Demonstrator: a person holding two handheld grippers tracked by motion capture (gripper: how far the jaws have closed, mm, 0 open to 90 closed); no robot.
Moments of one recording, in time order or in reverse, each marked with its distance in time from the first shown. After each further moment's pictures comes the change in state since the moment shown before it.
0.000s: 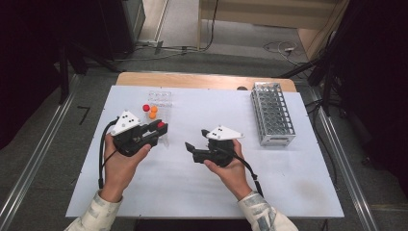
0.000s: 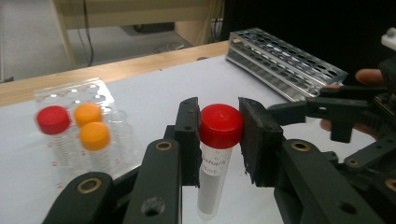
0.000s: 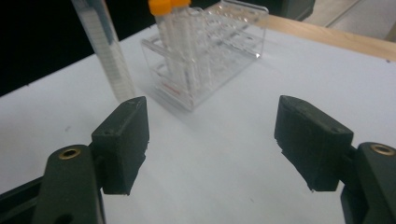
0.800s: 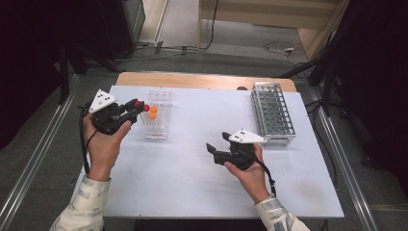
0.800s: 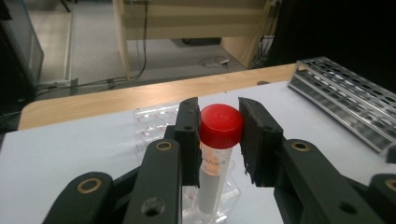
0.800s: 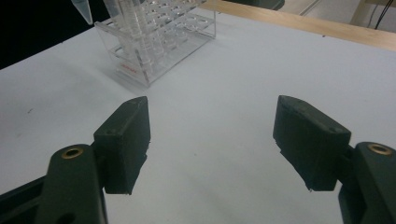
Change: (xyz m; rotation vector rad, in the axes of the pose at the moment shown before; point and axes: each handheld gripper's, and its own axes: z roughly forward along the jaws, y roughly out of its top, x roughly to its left) left arm 0.055 0.028 -0.002 -0.044 0.191 -0.050; right arm -0.033 -0.020 -0.034 0.011 -0.080 0.039
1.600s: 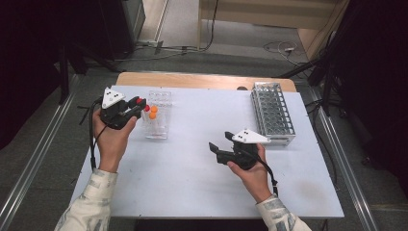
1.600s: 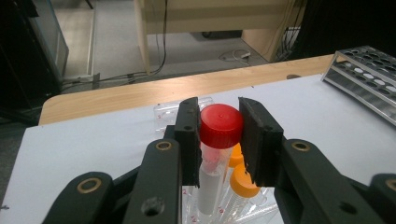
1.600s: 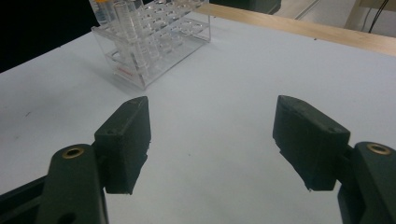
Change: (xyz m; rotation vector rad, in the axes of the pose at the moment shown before) left arm 0.005 -0.014 0.029 0.024 0.068 0.019; right arm -0.004 0.000 -0.006 -0.012 -0.007 0.003
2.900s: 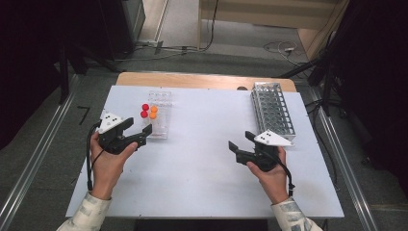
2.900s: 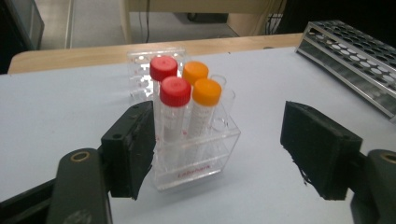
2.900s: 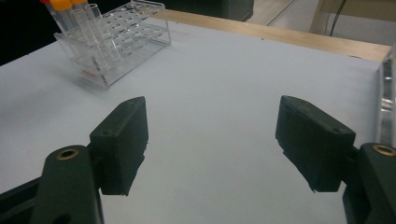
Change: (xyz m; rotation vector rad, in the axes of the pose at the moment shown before) left arm -0.015 -0.046 -0.034 0.058 -0.066 -0.051; right arm -0.036 -0.012 -0.037 -0.037 -0.083 0.029
